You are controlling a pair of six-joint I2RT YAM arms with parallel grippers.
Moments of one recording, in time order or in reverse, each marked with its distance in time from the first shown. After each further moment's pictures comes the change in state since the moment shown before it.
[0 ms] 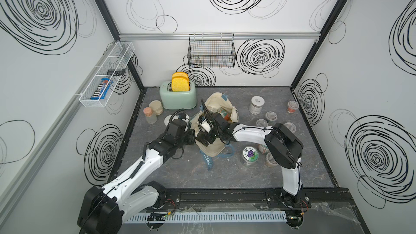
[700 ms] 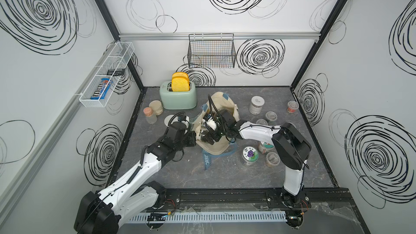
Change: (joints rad) left arm -0.026 -0.055 -0.041 0.029 -0.001 -0.029; right arm -0.066 -0.067 -0.039 -0.050 -0.097 -0.046
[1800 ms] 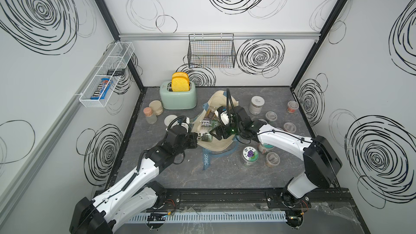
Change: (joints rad) left arm -0.071 -0.091 -0.037 0.031 -0.047 -0.060; right arm -0.051 -0.307 -0.127 -0.057 -0.061 0.293
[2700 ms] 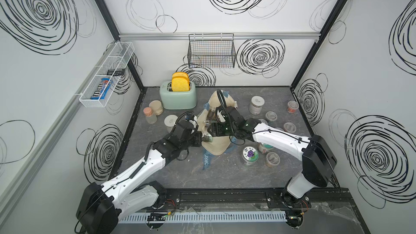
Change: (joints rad) left arm -0.034 0.149 0.102 -0.038 0.019 0.073; right arm 0.079 0.018 0.102 -0.159 0.219 0.403
